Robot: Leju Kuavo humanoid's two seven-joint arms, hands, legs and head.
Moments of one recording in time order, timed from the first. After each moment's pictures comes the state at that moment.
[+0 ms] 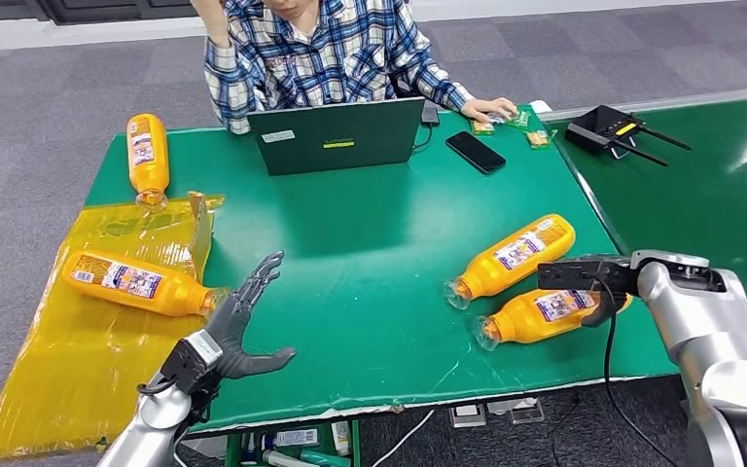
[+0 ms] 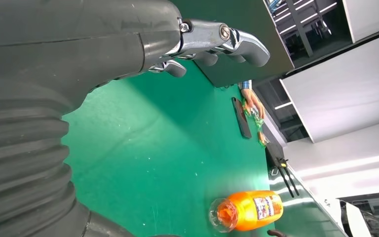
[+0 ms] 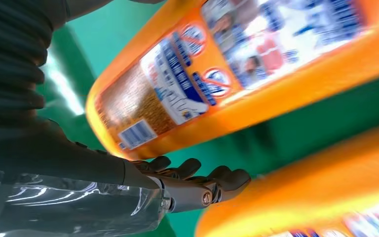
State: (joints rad) left arm -0.20 0.07 -0.28 -1.17 -0.14 -0.23 -0.70; right arm -0.78 -0.36 -0.06 -0.63 1.30 0.60 -0.49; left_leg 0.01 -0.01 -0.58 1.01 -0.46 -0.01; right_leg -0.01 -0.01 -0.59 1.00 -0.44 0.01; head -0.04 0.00
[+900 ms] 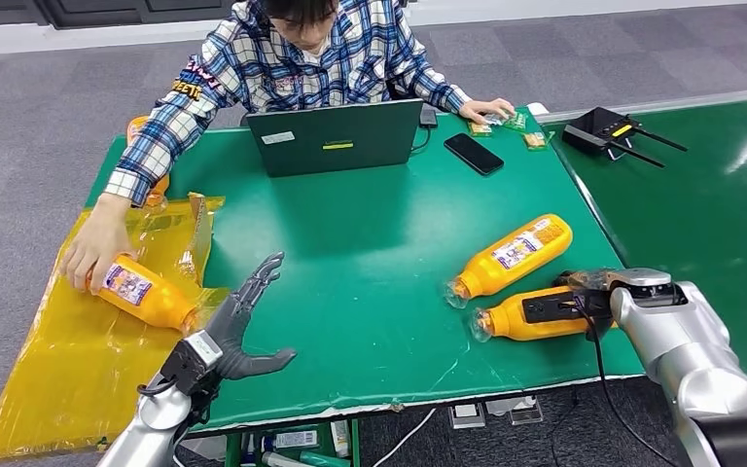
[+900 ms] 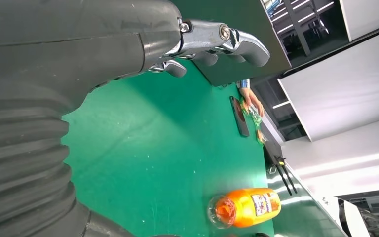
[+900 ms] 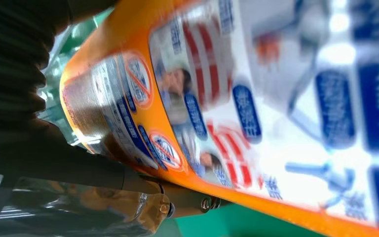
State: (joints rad) left arm -0.20 0.07 -0.30 -1.17 -0.14 -0.22 -0.70; right arm -0.74 -0.33 0.10 -0.55 1.38 0.42 -0.38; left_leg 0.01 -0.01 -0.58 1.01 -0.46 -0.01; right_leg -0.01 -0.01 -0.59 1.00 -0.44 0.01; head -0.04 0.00
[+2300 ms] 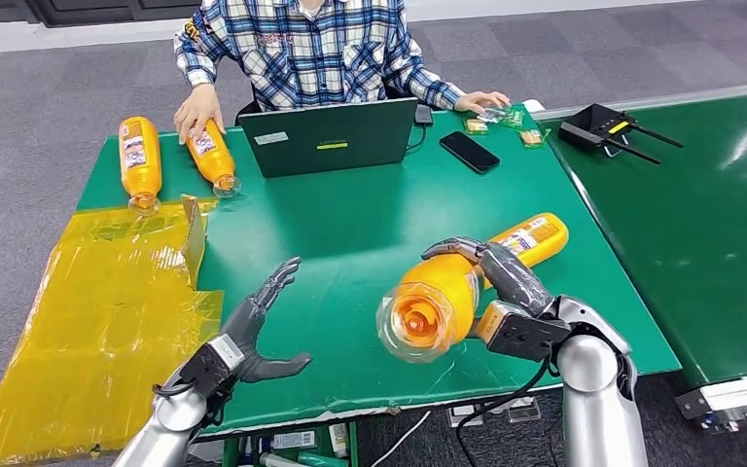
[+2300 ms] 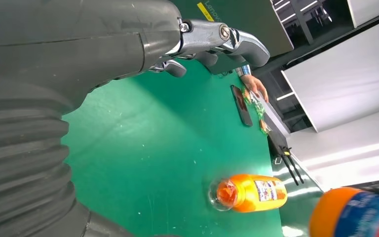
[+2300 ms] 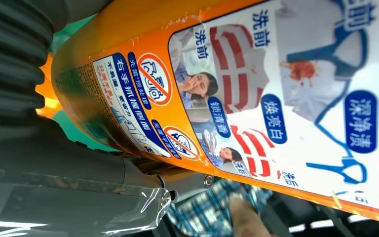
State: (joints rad) left arm -0.21 0.03 -0.30 -1.15 -0.21 -0.22 -0.70; right arm -0.21 0.14 -0.30 -1.71 0.81 0.62 -0.71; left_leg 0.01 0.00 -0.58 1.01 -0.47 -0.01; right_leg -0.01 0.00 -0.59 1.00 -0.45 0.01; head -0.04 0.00
